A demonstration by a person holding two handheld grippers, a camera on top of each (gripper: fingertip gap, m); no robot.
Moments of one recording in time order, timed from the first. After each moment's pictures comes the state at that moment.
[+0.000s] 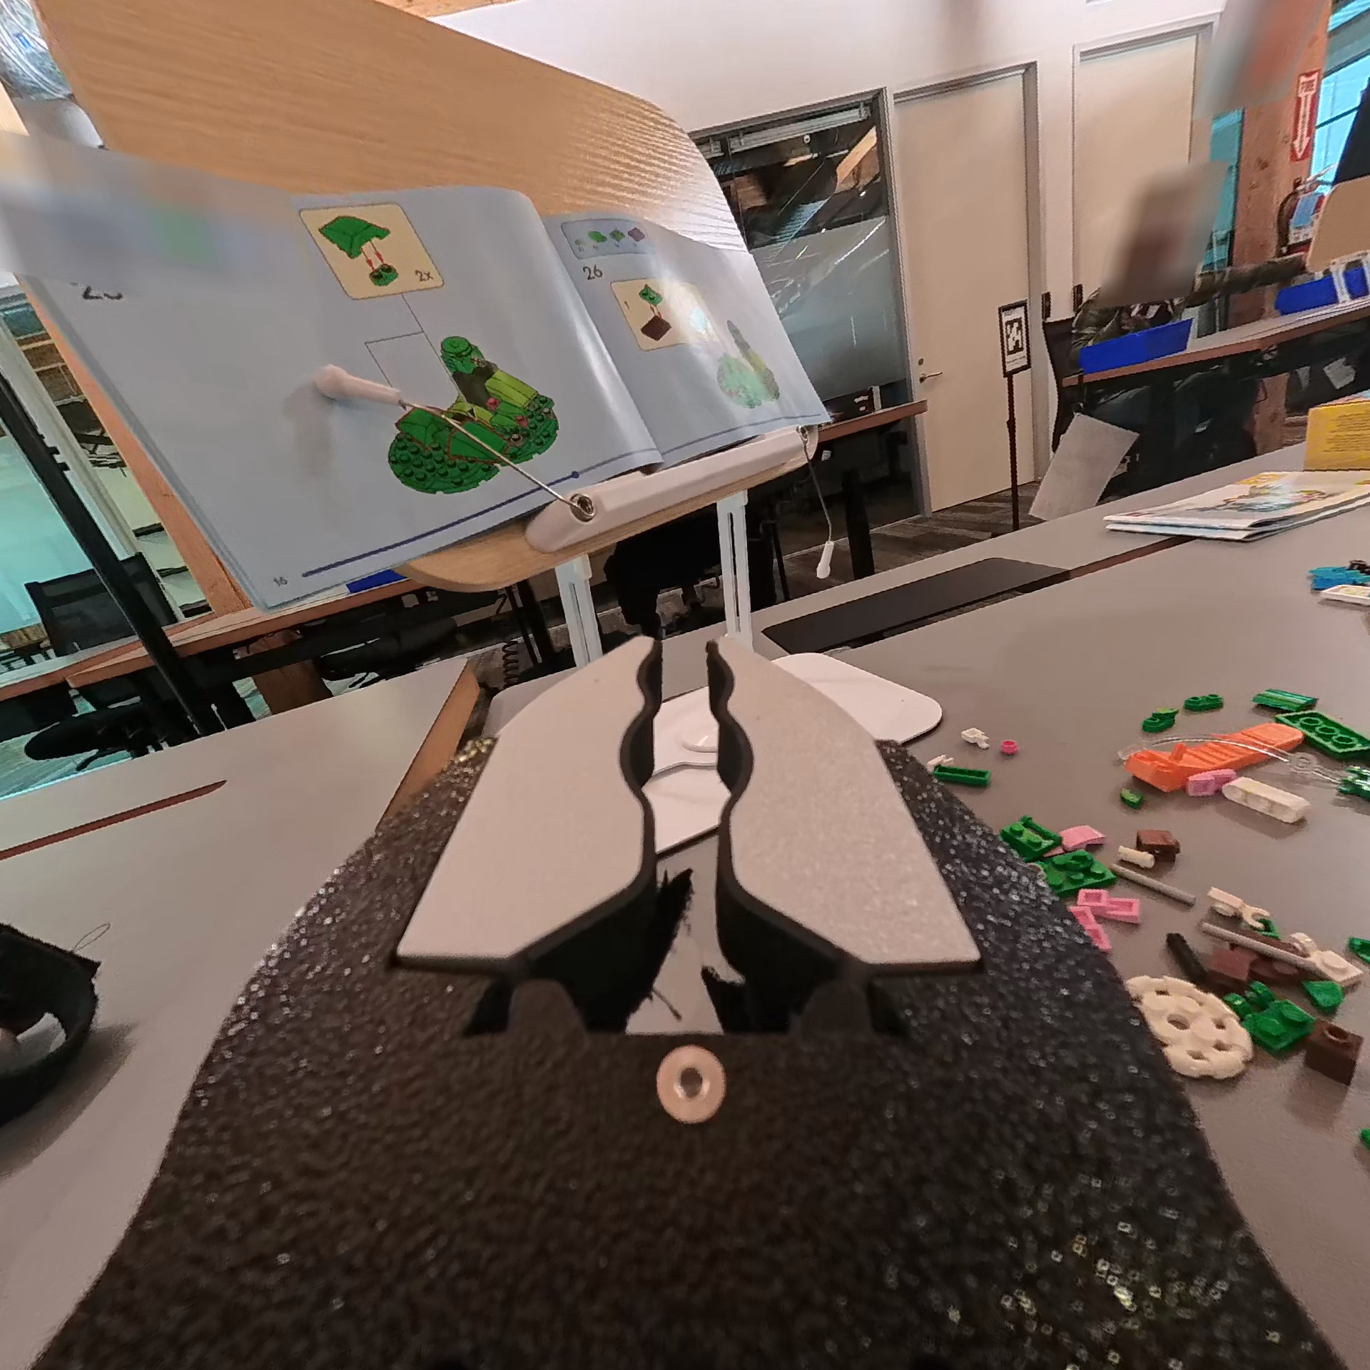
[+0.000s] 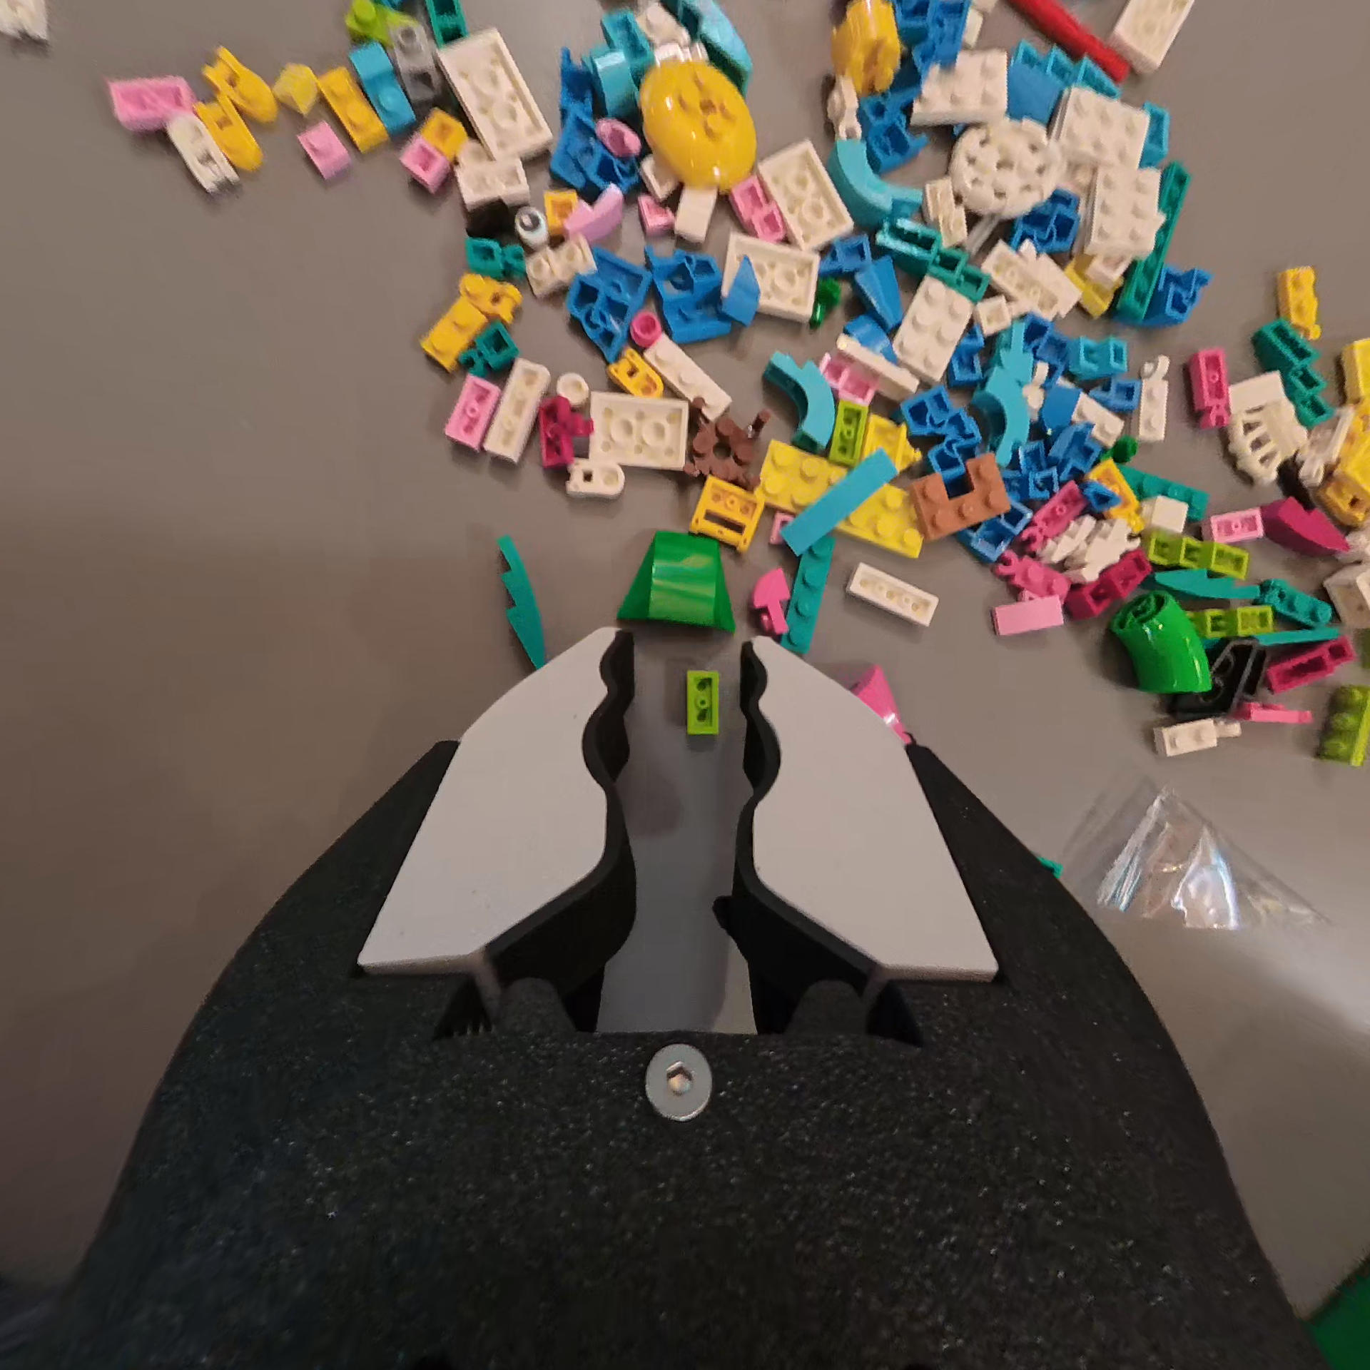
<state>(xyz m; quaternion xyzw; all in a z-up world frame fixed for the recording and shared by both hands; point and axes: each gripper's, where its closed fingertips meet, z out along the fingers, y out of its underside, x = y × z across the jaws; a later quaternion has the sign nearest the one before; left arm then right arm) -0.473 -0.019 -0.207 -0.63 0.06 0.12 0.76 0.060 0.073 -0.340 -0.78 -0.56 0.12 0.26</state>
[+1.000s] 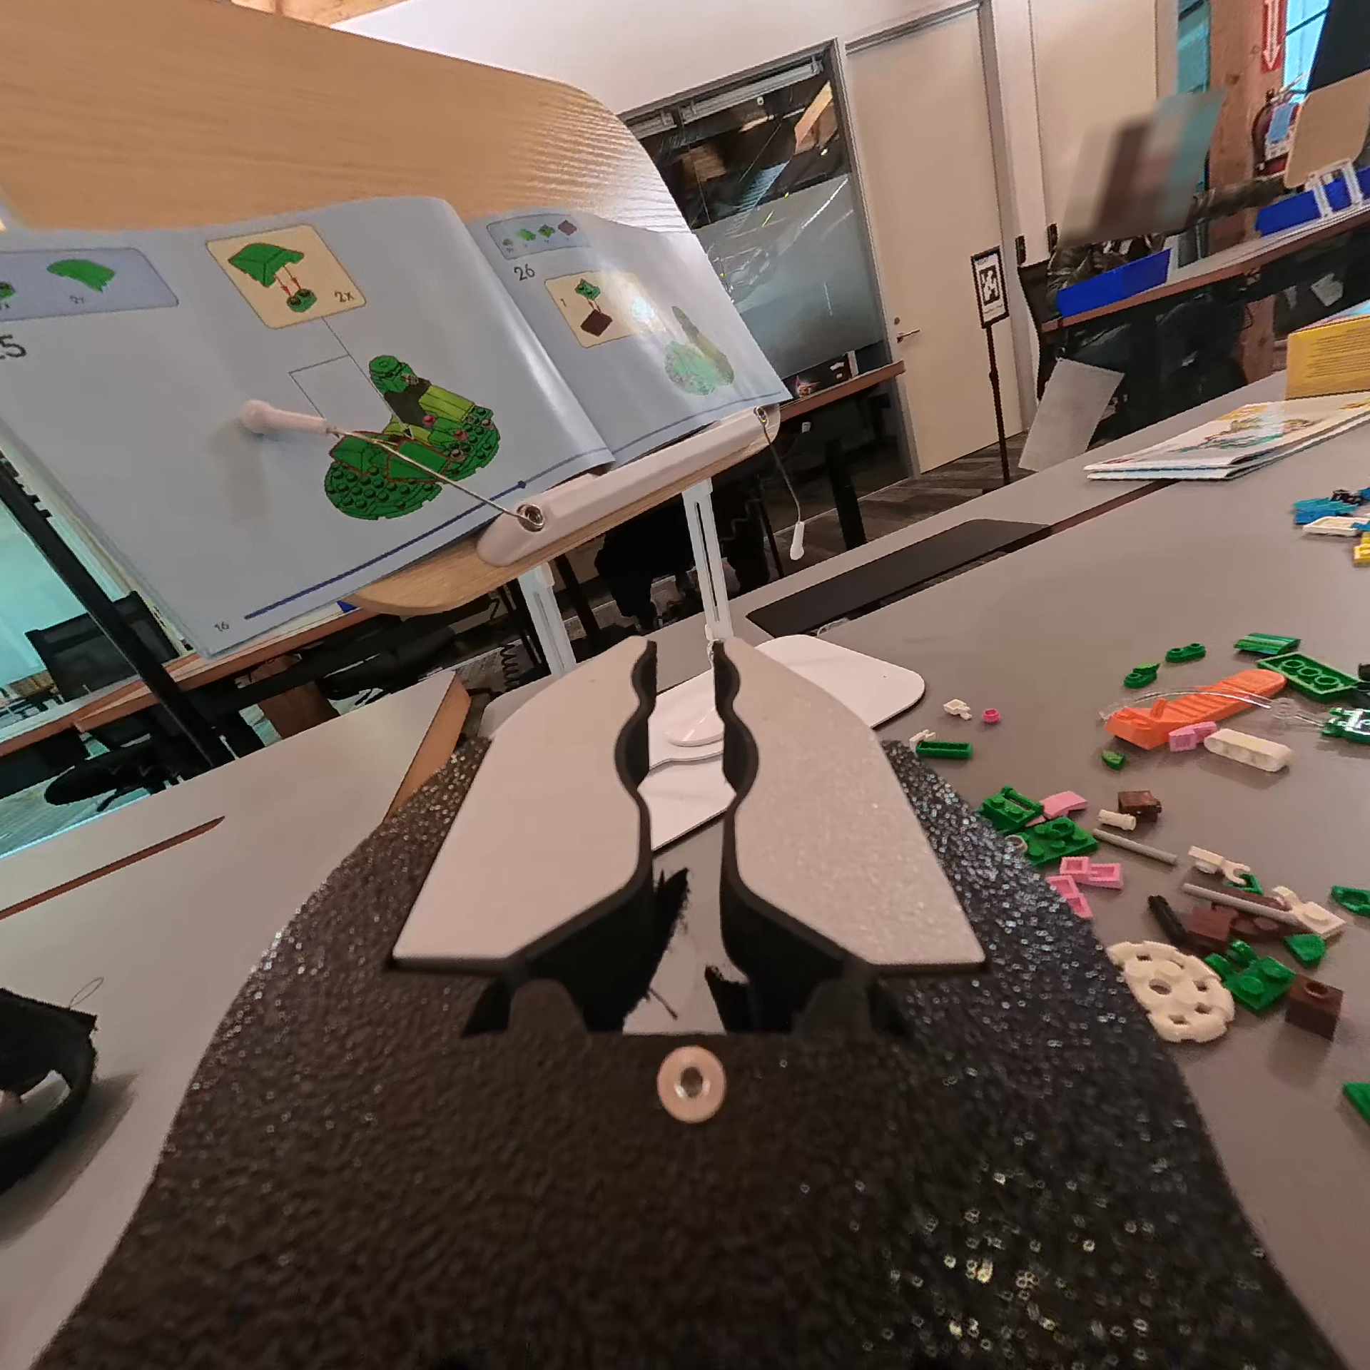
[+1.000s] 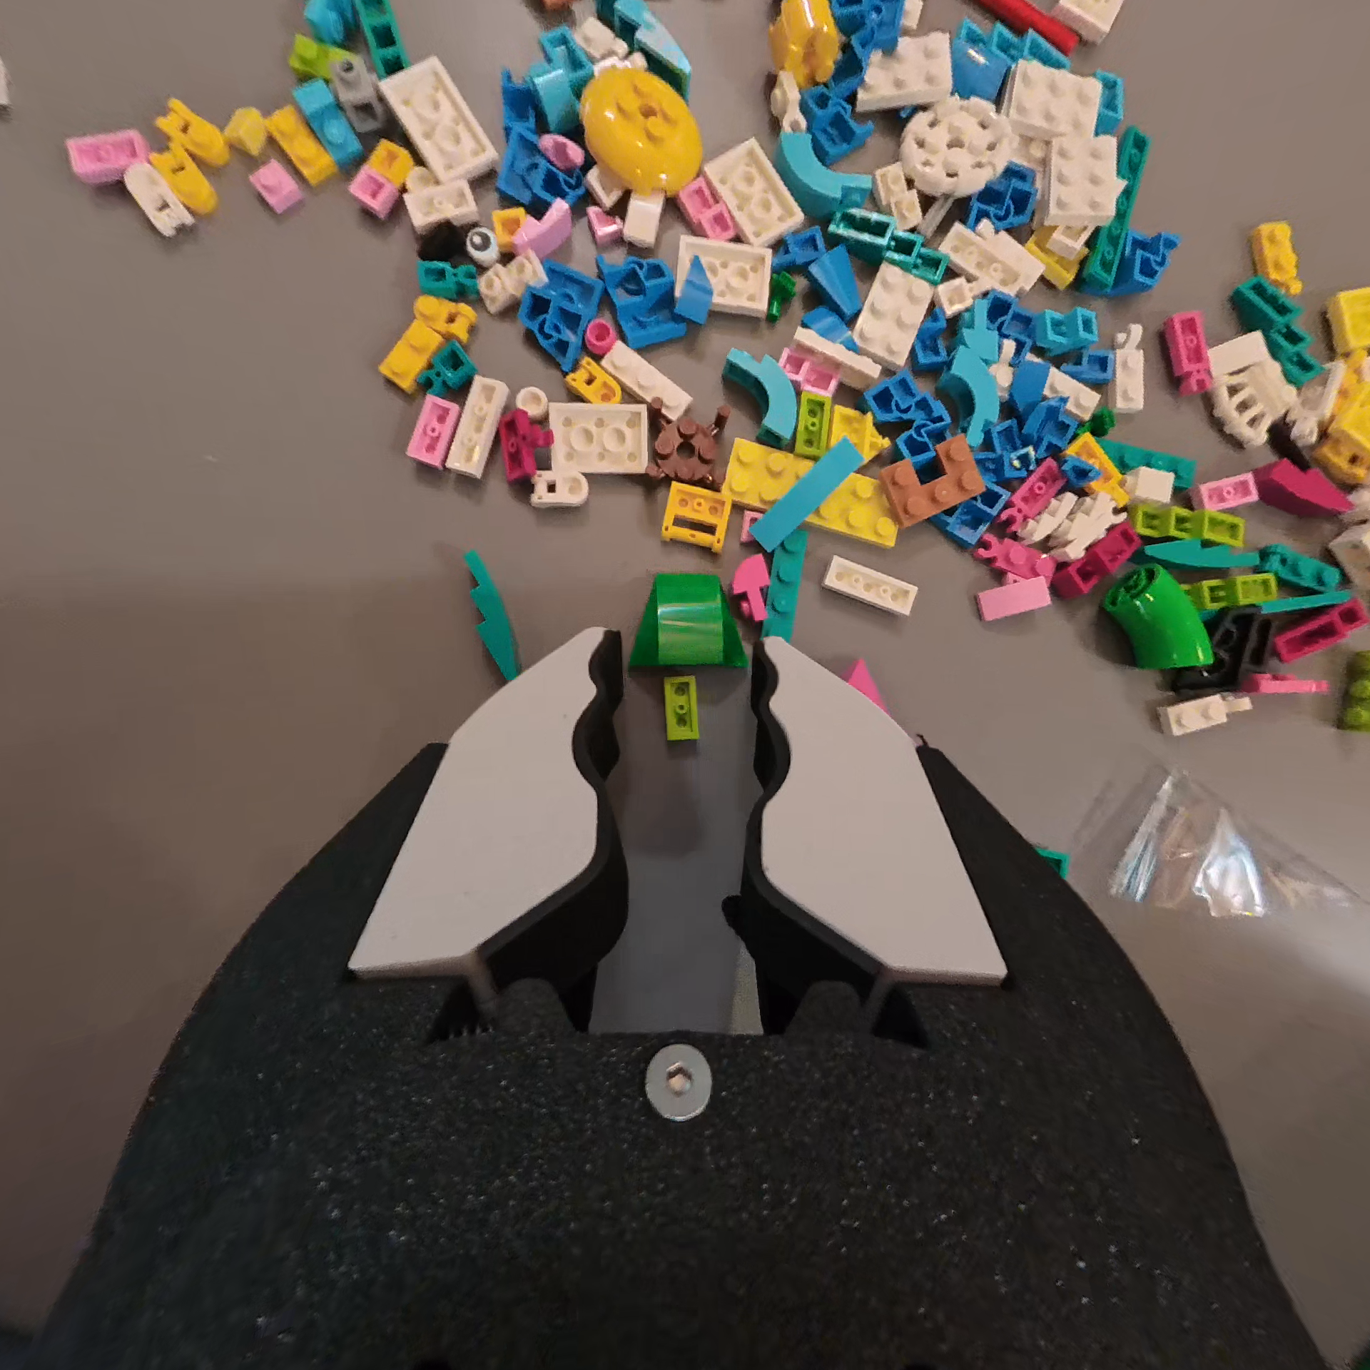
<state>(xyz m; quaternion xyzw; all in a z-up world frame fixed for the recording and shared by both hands) -0.458 -0.014 -0.210 -0.64 0.11 0.14 0.75 0.061 0.080 -0.341 -0.79 -0.53 0.13 0.27</state>
